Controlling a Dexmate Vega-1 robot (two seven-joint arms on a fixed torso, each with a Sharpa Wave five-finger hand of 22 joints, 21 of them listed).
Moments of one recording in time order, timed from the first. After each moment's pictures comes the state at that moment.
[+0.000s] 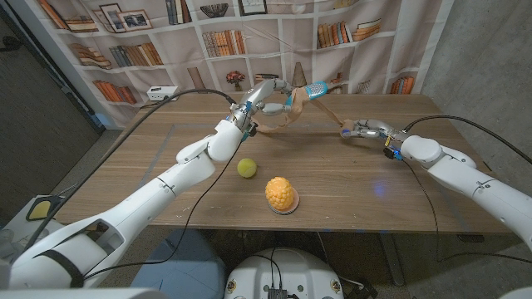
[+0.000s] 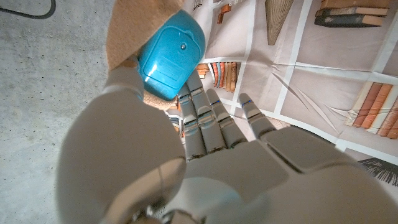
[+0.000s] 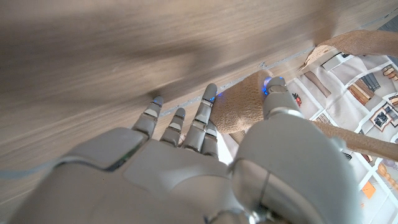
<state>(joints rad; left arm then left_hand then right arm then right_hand) 0.68 0.58 0.63 -1.68 0.38 -0.17 0.30 1.07 -0.02 0.27 -0.15 0.17 0.82 0.01 0.47 0.20 0.88 -0.08 0.38 0.54 0.47 -0.18 0.25 0.41 0.23 0.10 0.23 0.19 -0.73 -0.88 -0.53 -1.36 0.16 0.08 0.12 0.78 0.04 0.32 -0.15 0.19 0.31 -0.02 0.34 0.22 0.52 -0.14 0.41 0.38 0.07 -0.04 0.22 0.20 0.16 0.20 0.18 0.16</state>
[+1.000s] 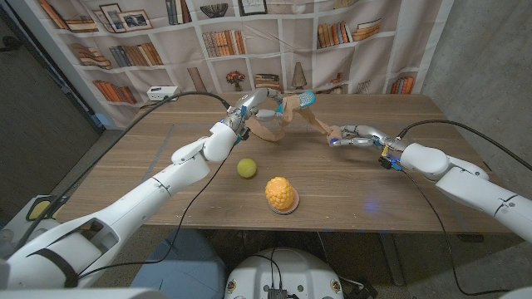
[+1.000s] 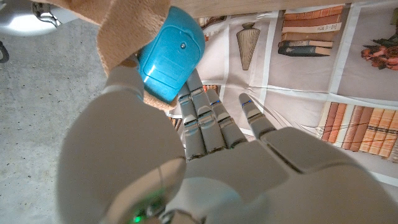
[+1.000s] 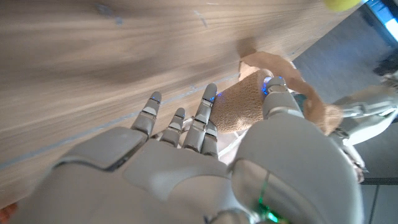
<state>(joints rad) 0.66 0.60 0.65 -1.63 0.40 -0.11 0.25 1.08 -0.02 0.27 -0.15 0.17 0.82 0.01 0.47 0.20 0.89 -0.07 0.38 0.54 0.47 -0.18 0.25 0.40 0.23 0.10 0.23 0.19 -0.93 -1.01 -0.45 -1.69 0.21 0.16 0.14 0.78 0.04 0.31 -0.15 0.19 0.31 -0.02 0.34 0.22 0.53 -0.14 0.41 0.38 0.07 -0.04 0.22 0.20 0.15 0.19 0.18 0.17</state>
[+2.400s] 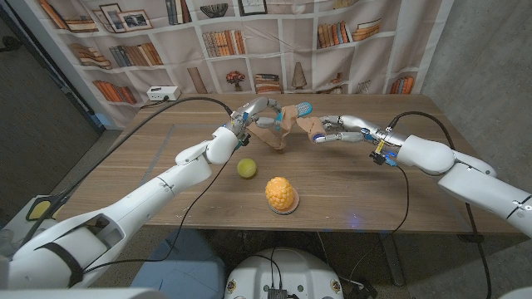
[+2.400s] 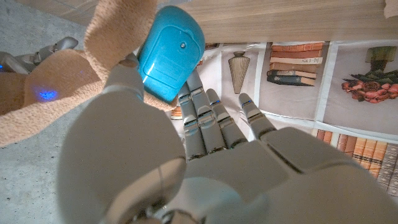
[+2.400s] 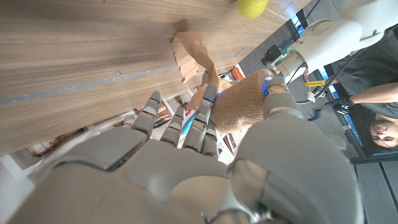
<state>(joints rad) 0.63 0.59 0.70 -1.54 0.37 -0.10 0.23 1.08 -0.02 0.27 -0.15 0.17 0.82 0.01 0.47 0.20 0.89 -0.08 0.37 0.55 0.47 -0.18 0.25 0.40 0.23 0.10 0.23 0.19 -1.03 -1.05 -0.34 -1.90 0.23 0.25 0.18 0.78 0.04 0.31 -0.15 0.19 0.31 -0.02 0.34 0.22 0.54 -0.14 0.41 0.39 0.07 -0.04 0.22 0.20 0.15 0.19 0.18 0.17</state>
